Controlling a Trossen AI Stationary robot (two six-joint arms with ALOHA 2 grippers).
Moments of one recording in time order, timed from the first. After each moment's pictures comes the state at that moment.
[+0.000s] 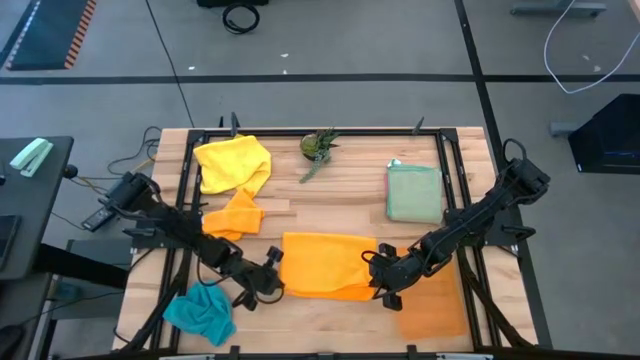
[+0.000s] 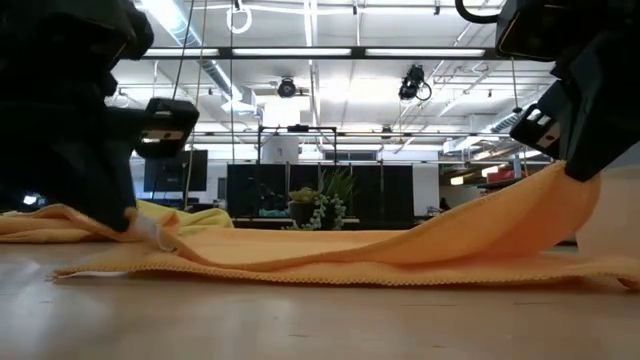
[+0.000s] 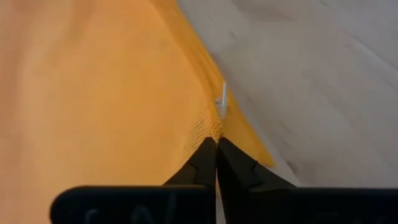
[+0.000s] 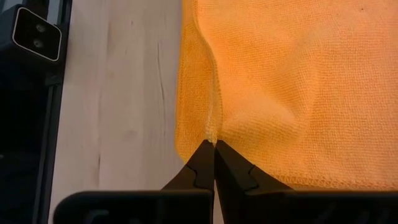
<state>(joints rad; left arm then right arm) -0.58 1.61 0.60 0.24 -0.24 0.09 0.58 1.54 0.76 -0.15 0.15 0.69</state>
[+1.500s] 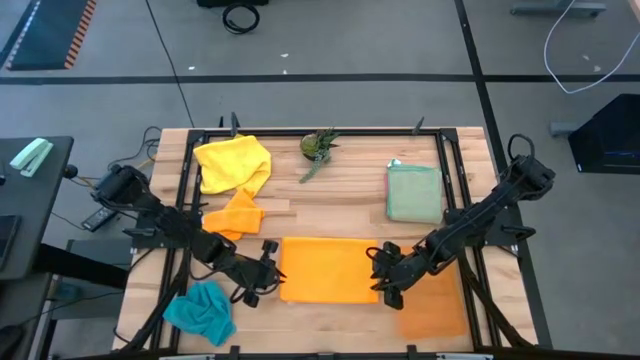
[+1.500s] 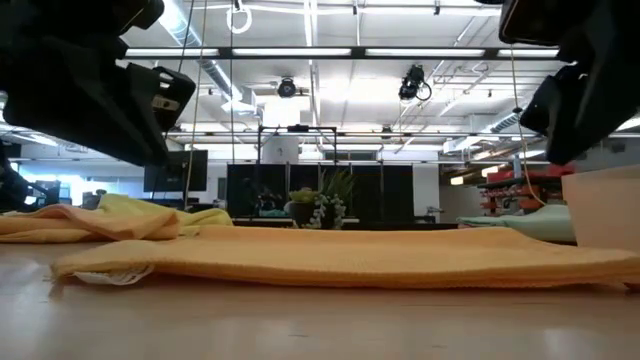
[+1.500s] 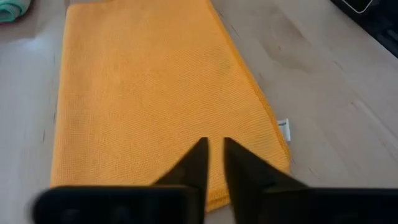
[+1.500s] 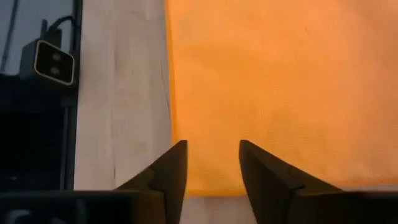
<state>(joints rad) -0.58 1.48 0.60 0.18 -0.31 -0.06 0.60 1.49 0.76 -0.17 0.19 0.77</state>
